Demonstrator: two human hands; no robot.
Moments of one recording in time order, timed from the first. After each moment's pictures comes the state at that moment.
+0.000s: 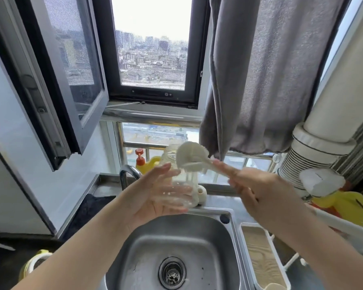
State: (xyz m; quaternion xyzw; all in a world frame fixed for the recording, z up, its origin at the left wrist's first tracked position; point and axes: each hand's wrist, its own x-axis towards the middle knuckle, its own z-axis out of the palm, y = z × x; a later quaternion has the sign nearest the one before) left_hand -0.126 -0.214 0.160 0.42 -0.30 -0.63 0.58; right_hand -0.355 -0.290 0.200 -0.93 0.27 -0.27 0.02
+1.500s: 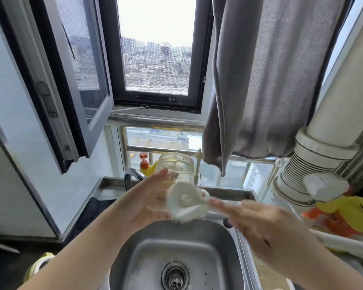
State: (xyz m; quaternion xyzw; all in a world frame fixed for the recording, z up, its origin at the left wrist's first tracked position) left_hand -0.118 -0.204 0.158 0.41 -0.31 -0.63 0.58; right_hand -0.368 -0.260 0.187 -0.96 0.20 -0.19 0.05
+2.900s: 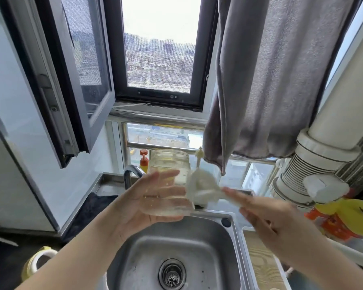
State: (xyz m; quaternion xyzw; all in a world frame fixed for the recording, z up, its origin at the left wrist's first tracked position) left_hand -0.120 -0.196 0.154 0.36 -0.31 -0.65 0.60; right_hand -0.376 -0.275 0.182 -0.93 0.23 -0.26 0.10
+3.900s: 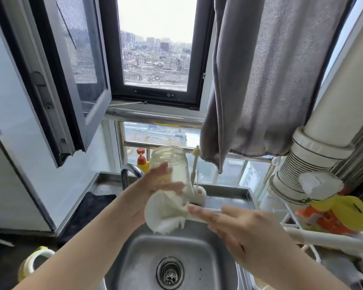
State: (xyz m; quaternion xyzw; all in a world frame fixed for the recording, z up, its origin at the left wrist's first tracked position) left_hand -0.125 -0.212 0.152 0.46 -0.24 -0.61 0.60; right_hand -0.353 -0.254 0.171 -0.96 0.18 -0.19 0.01
